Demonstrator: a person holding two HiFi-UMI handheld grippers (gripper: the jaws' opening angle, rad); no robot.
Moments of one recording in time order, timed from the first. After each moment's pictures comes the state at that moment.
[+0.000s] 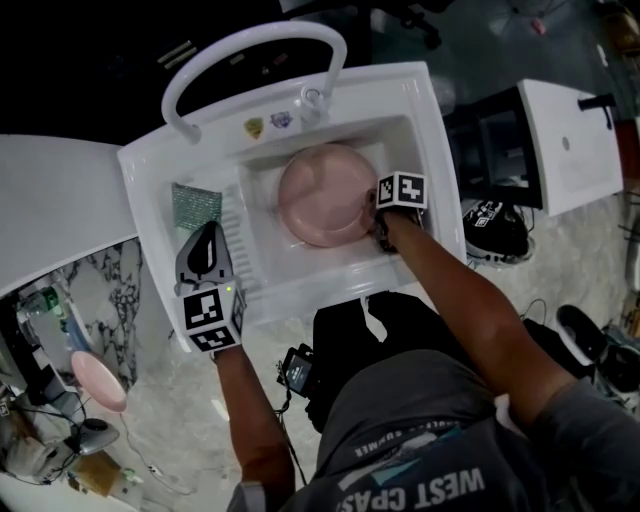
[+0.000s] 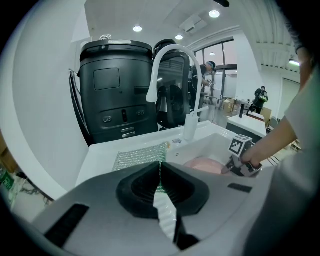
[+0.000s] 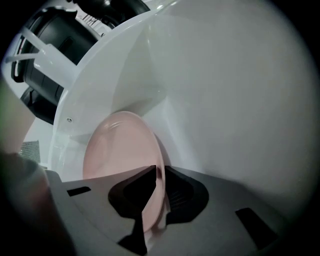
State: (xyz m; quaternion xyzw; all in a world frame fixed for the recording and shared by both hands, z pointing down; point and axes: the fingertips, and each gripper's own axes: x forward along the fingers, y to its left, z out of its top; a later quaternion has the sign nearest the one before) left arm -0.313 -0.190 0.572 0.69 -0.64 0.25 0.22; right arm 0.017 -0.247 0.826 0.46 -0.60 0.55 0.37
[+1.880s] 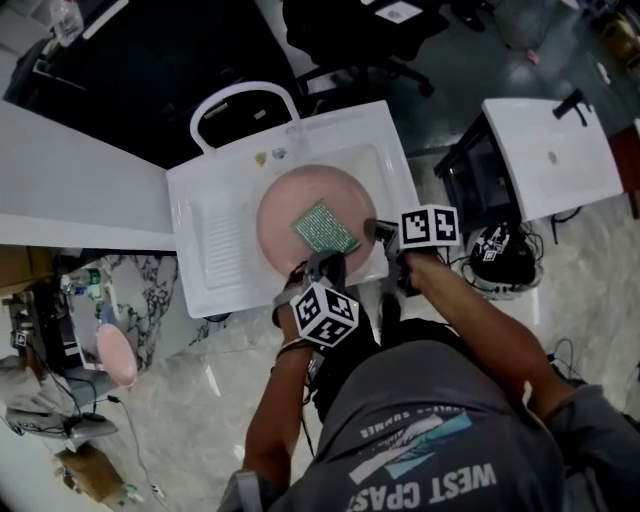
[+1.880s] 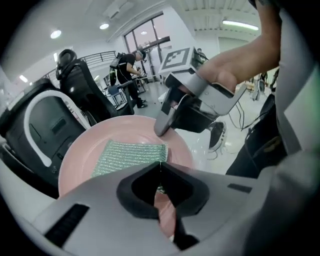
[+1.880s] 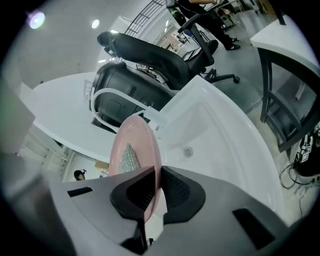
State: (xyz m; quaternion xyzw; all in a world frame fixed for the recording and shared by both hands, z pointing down) left arm -0.020 -0.108 0.559 0.79 -0.39 0.46 0.08; right arm 0.028 -0.188 0.581 0.29 -0.74 0.58 0.15
